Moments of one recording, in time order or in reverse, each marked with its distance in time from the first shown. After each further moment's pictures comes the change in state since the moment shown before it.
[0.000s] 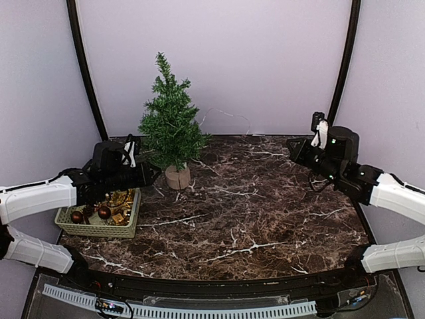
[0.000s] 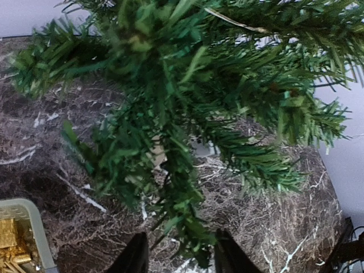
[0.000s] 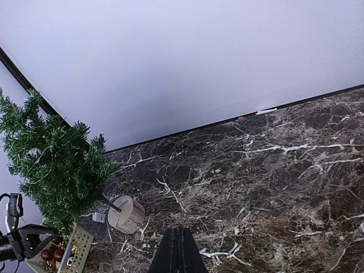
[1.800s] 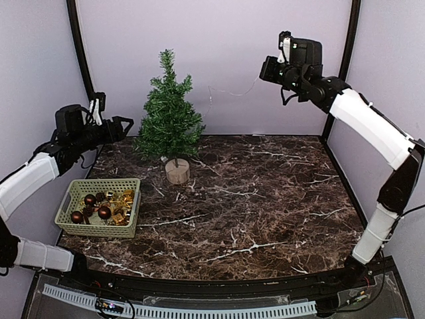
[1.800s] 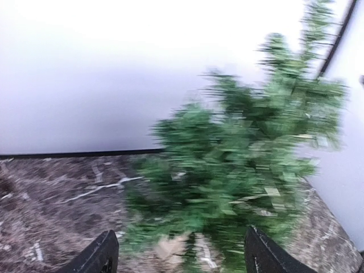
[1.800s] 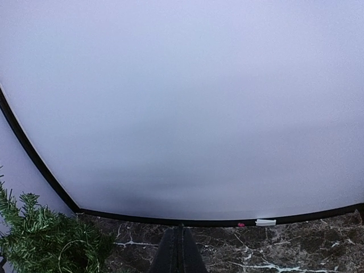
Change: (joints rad) left arm 0.422 0.000 0.254 0.024 0.265 0.276; right arm -0.035 0.668 1.135 -0.338 0.100 -0.278
